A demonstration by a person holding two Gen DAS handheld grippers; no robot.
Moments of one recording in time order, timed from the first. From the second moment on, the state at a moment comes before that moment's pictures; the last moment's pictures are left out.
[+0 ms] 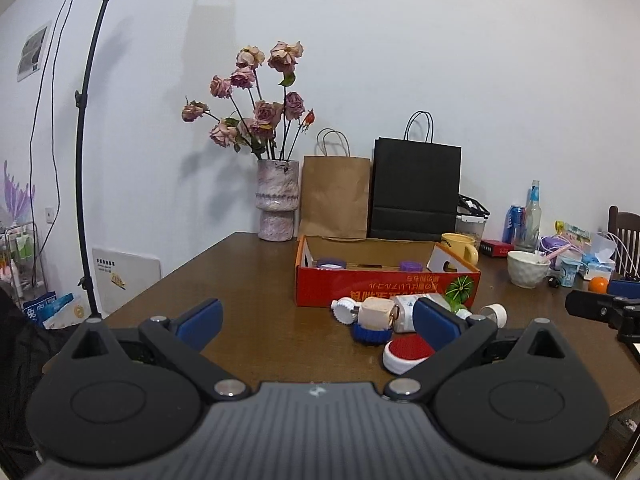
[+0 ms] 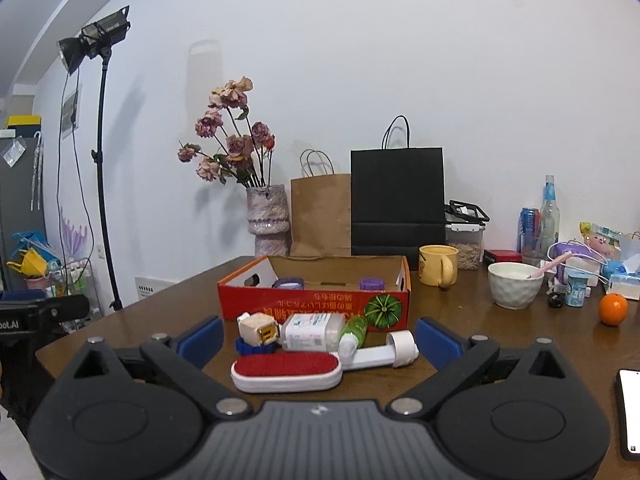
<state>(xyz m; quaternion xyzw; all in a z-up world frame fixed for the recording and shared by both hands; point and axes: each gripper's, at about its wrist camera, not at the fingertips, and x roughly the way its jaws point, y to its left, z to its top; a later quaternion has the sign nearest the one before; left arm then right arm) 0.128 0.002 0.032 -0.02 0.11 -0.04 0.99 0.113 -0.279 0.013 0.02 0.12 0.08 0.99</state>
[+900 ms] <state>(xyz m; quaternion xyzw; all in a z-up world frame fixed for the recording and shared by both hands) 0.149 0.000 -0.012 0.00 0.23 -0.04 0.97 0.130 -0.277 -0.030 0.02 0.22 0.06 0.97</state>
